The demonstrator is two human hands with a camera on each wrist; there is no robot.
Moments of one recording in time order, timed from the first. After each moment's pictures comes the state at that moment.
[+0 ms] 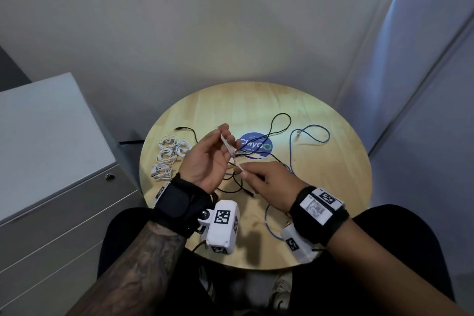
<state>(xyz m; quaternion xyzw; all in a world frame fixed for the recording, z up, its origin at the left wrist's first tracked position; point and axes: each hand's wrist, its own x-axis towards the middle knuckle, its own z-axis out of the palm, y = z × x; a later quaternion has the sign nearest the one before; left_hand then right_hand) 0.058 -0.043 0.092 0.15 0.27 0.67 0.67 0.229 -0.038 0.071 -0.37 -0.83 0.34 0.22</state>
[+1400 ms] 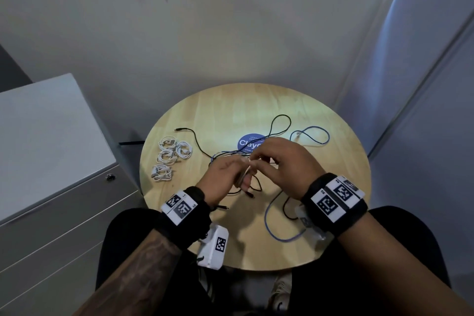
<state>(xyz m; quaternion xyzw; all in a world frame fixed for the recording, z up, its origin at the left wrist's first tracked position) 0.072 -0.064 0.074 0.53 0.50 0.44 0.52 0.247 -0.025 0.105 -0.36 -0.87 0.16 0.29</state>
